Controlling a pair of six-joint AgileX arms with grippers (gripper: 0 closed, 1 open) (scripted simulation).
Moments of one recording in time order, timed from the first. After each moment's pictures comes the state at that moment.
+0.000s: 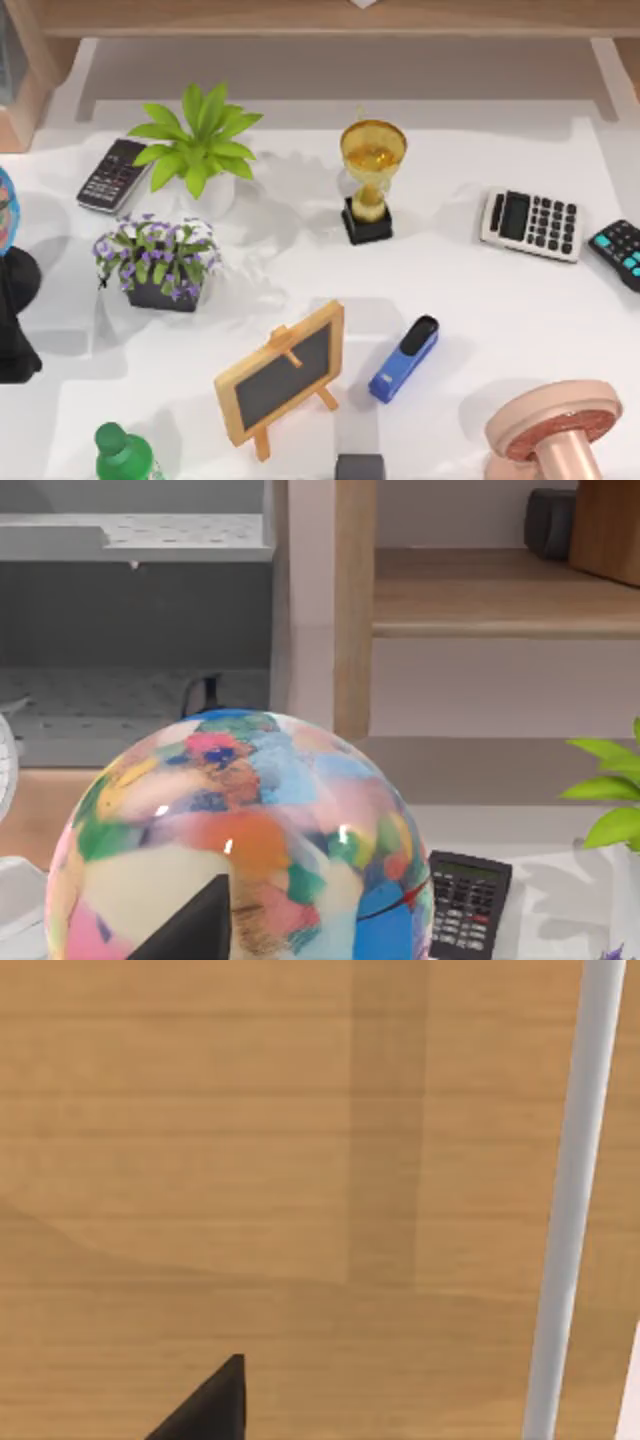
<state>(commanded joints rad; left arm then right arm) 0.00 0.00 0.00 0.00 0.00 0.00 -0.71 2.06 0.49 1.58 -0.67 -1.55</state>
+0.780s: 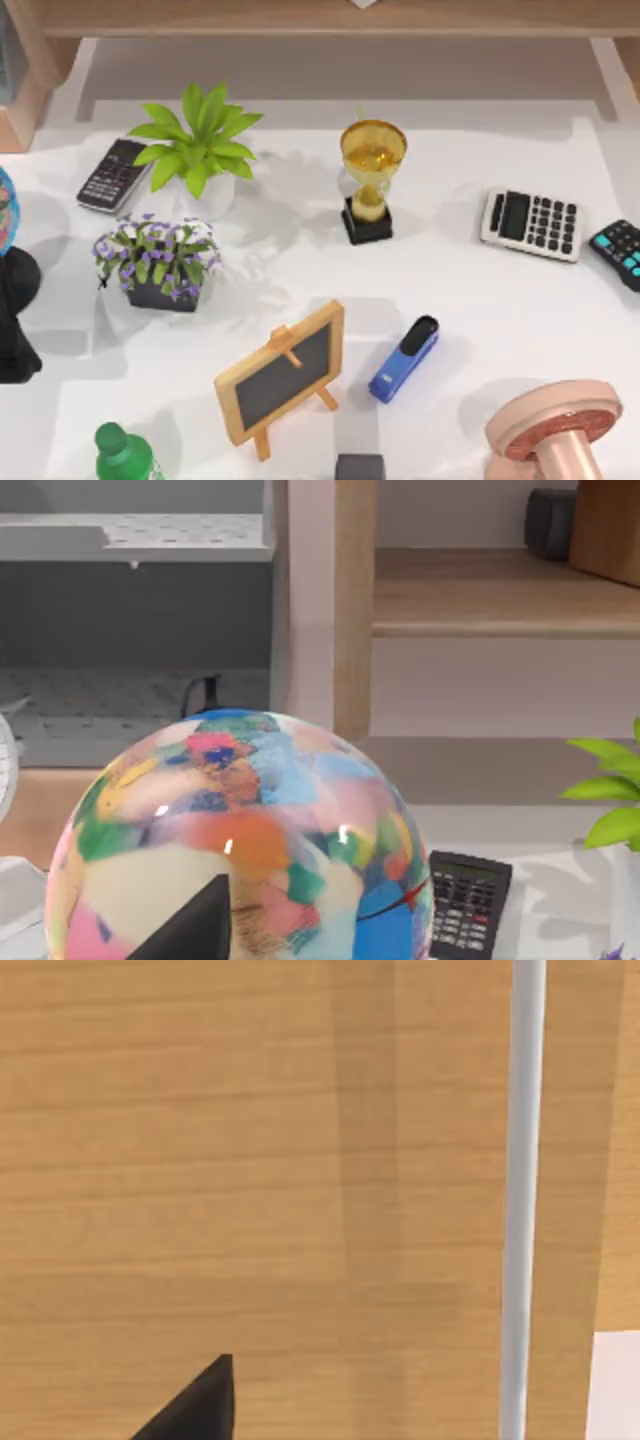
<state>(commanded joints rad) 0.00 0.00 0.00 0.00 0.00 0.00 -0.73 2.02 0.41 1.60 -0.73 -1.50</state>
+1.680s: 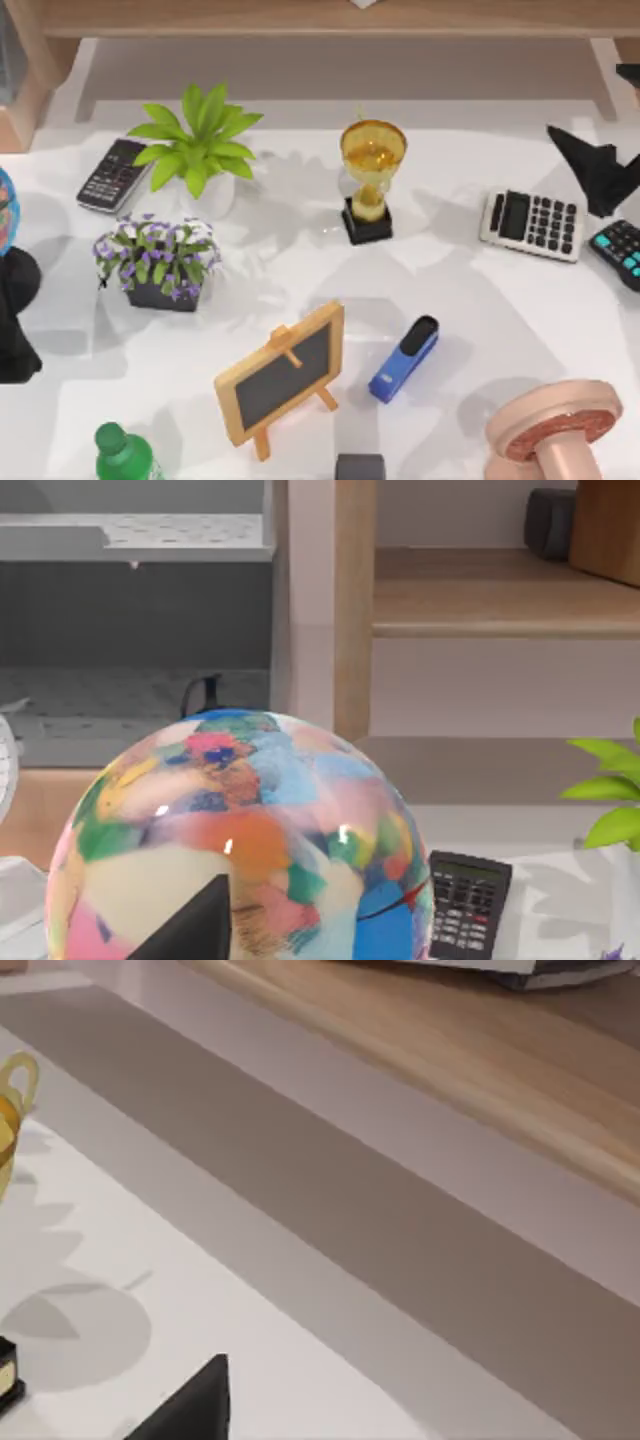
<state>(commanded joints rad) 0.00 0.00 0.00 0.00 0.00 0.00 -0.04 1.70 0.70 0.77 -0.66 -0.36</state>
